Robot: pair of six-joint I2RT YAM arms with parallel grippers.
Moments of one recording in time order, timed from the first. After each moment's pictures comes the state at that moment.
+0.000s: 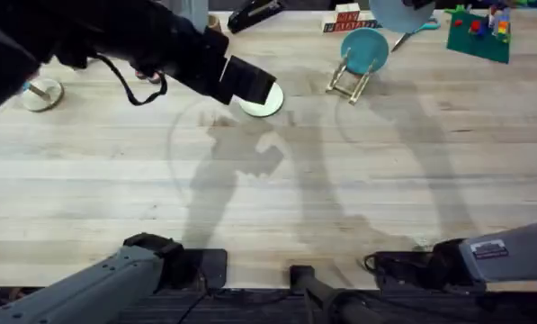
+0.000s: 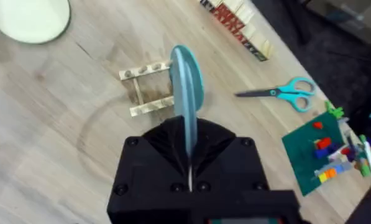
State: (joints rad) left arm -0.25 1.22 1.30 -1.05 0.28 0.22; right arm 0.12 1.66 1.82 -1.11 -0.11 -0.70
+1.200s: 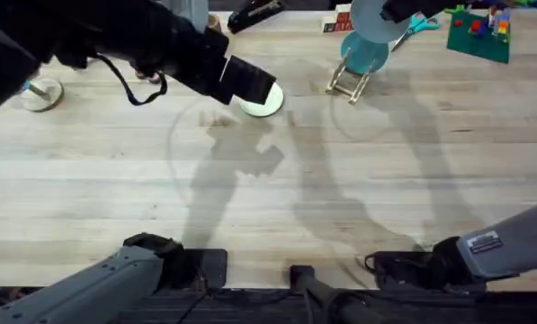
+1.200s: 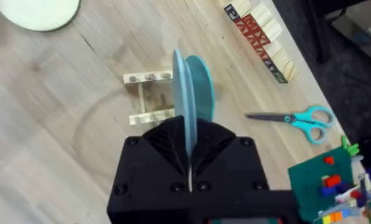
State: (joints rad) left arm -0.25 1.22 1.30 -1.05 0.28 0.22; right arm 0.11 1.78 1.82 -1.07 -0.19 -0.83
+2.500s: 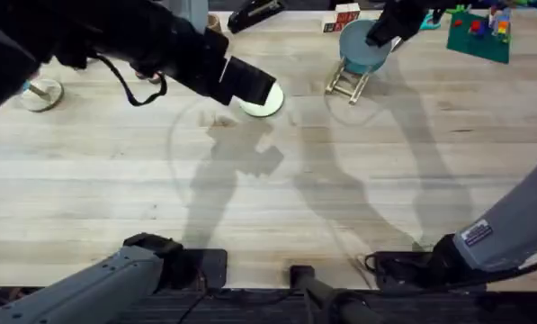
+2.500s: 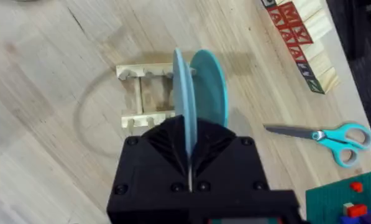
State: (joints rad) left arm -0.25 1.22 1.30 -1.06 0.28 0.22; right arm 0.10 1.95 1.82 -1.04 -0.19 -0.92
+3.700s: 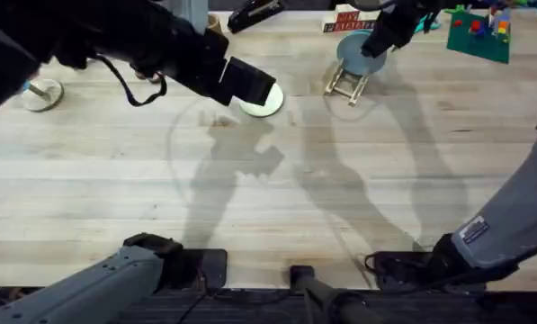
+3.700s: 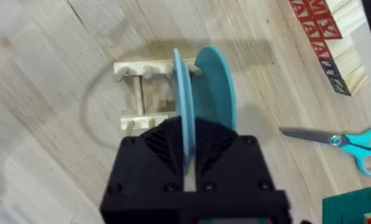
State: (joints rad) left arm -0.25 1.22 1.30 -1.06 0.28 0.22; right arm 0.10 2.01 1.83 -1.05 -0.19 -0.92
